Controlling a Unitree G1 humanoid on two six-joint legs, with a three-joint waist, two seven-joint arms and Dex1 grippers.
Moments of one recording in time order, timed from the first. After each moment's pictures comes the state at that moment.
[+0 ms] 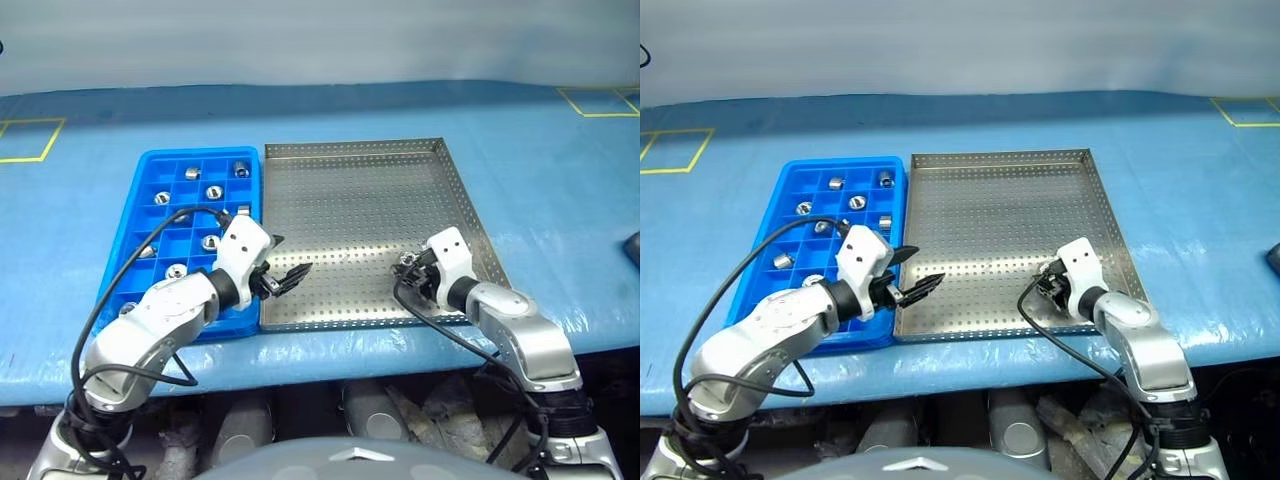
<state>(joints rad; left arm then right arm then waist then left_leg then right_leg) -0.11 0.56 -0.14 -0.68 -0.53 0.86 -0.33 -0.09 -0.47 -0.02 -0.29 0.21 0.75 0.48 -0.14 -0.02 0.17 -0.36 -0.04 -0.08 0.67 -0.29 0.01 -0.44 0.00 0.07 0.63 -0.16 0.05</state>
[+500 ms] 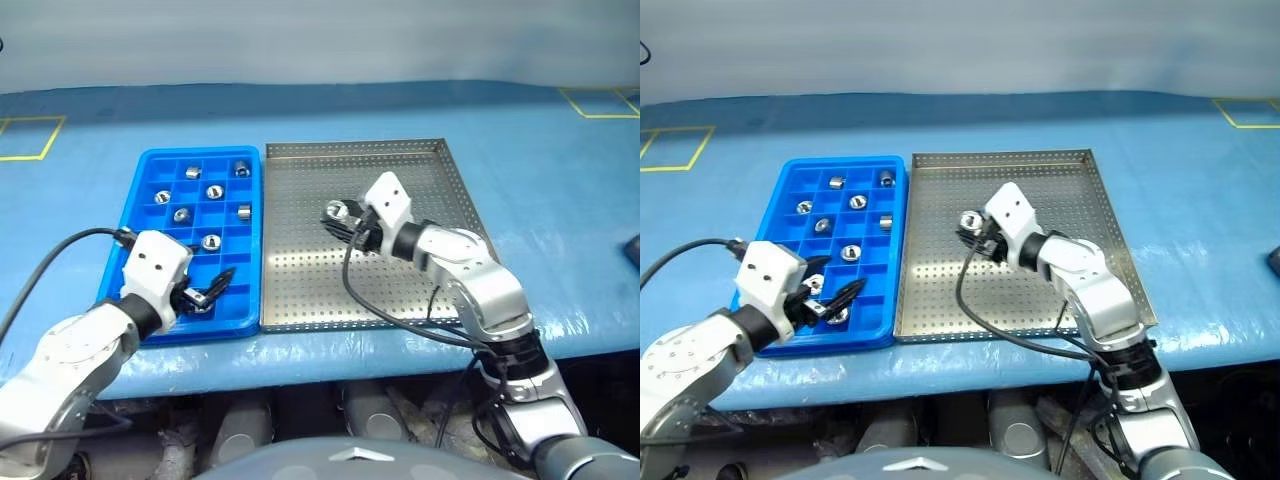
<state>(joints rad) 0.26 0.66 0.34 -0.93 -0.55 0.95 -0.31 -0.47 -0.34 0.26 -0.27 0.22 0.62 0.65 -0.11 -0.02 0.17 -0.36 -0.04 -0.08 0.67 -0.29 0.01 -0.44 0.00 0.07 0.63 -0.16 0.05</state>
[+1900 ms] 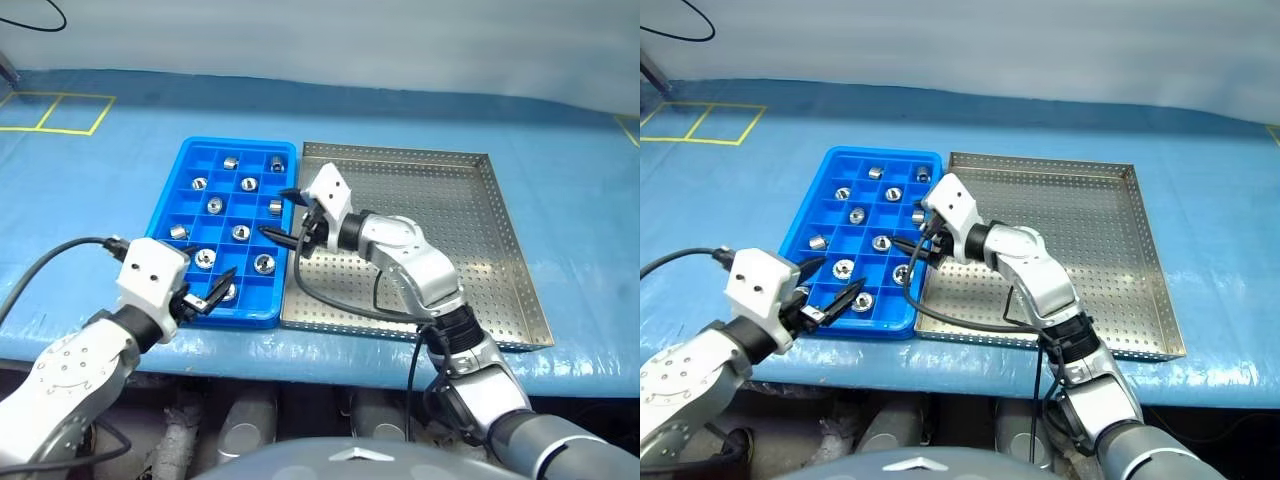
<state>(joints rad) 0.17 0.67 0.19 -0.92 -0.63 0.88 -0.17 -0.51 -0.22 0.22 -0.14 0.21 0.54 0.67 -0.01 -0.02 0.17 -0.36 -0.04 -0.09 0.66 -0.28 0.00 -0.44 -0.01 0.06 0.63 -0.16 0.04</state>
